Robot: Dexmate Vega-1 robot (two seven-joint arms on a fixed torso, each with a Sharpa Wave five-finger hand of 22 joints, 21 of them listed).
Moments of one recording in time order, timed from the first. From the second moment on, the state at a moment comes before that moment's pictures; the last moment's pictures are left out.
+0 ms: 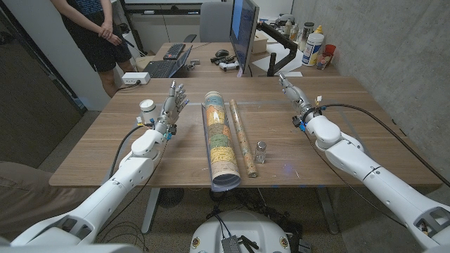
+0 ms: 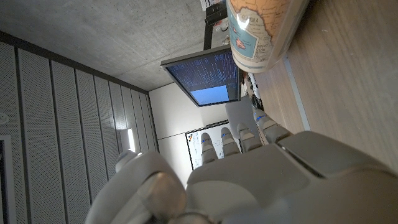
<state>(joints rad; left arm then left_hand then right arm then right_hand) 0.88 0.53 0.34 -1.32 -0.66 -0.32 -0.03 0.23 0.00 -0.30 0.01 0.53 0.03 -0.20 0.19 0.18 -0.01 -0.10 0.19 0.18 -0.03 -0.04 0.18 0.17 0.07 0.06 0.19 0.17 -0.86 -0.65 -0.46 -1.62 0.31 0.10 -0.17 0.15 0.06 -0.15 0.03 0.39 -0.03 0.08 0.20 0.18 -0.06 0.08 0.21 0.18 -0.17 0.01 0.18 0.17 -0.10 0.01 0.19 0.17</state>
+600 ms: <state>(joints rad) 0.89 0.54 0.33 -1.34 -0.65 -0.33 0.00 0.23 0.00 -0.30 0.01 0.52 0.03 -0.20 0.19 0.18 -0.01 -0.10 0.19 0.18 -0.03 -0.04 0.18 0.17 0.07 0.06 0.19 0.17 -0.87 -0.69 -0.47 -1.72 0.22 0.04 -0.19 0.17 0.06 -0.15 0.02 0.39 -0.03 0.07 0.20 0.18 -0.06 0.07 0.21 0.18 -0.17 0.01 0.18 0.17 -0.10 0.01 0.19 0.17</state>
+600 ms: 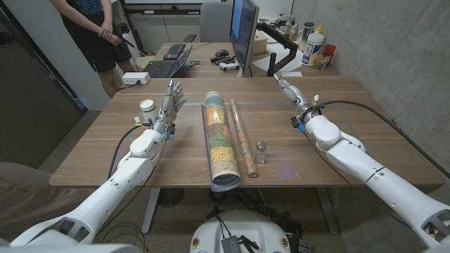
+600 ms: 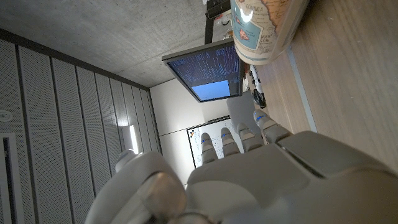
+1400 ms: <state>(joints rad) 0.91 0.55 0.32 -1.37 -0.64 -0.33 0.02 0.23 0.00 -0.31 0.01 0.52 0.03 -0.20 0.19 0.18 -0.01 -0.09 0.19 0.18 -0.05 -0.03 0.18 0.17 0.06 0.04 0.19 0.17 -0.89 -0.73 -0.49 -1.85 0.10 -0.06 -0.23 0.19 0.06 -0.15 0.01 0.39 -0.04 0.07 0.20 0.18 -0.07 0.06 0.20 0.18 -0.17 0.00 0.18 0.17 -0.10 0.00 0.19 0.17</state>
